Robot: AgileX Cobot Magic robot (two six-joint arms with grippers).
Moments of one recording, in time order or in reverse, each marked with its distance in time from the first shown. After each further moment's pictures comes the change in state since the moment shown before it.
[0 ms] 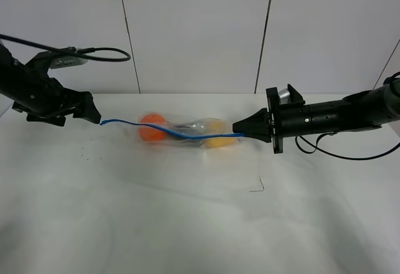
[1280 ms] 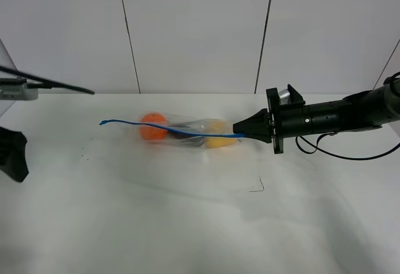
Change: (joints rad) left arm 0.003 -0.377 0.197 0.310 0.510 -0.224; right arm 0.000 0.000 0.000 -0.006 0.000 0.000
